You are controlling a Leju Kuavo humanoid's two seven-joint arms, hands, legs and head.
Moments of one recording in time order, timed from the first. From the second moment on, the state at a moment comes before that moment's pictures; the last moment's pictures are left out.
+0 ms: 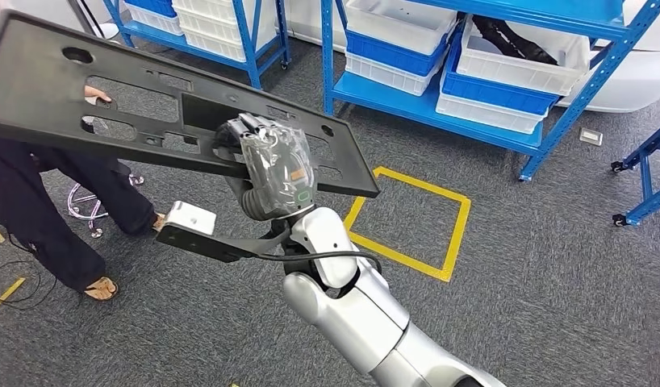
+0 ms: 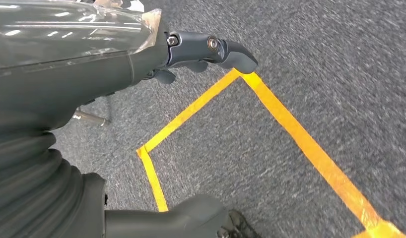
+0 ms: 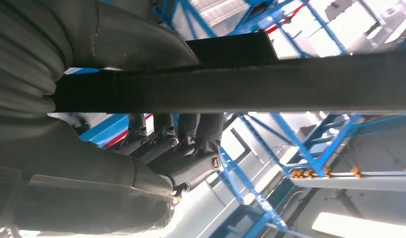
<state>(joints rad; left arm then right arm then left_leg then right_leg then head) -0.10 -0.21 1.00 -0.19 -0.47 0.53 -0.10 -0.66 0.34 1.05 -1.10 1.12 -0.54 0.05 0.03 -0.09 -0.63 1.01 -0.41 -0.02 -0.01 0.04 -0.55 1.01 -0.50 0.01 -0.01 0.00</state>
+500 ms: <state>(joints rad) -0.11 -0.20 0.98 -0.19 -0.52 0.45 -0.14 -0.51 0.34 0.80 -1.20 1.21 -0.49 -0.03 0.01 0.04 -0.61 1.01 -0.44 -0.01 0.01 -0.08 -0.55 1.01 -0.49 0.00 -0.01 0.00</state>
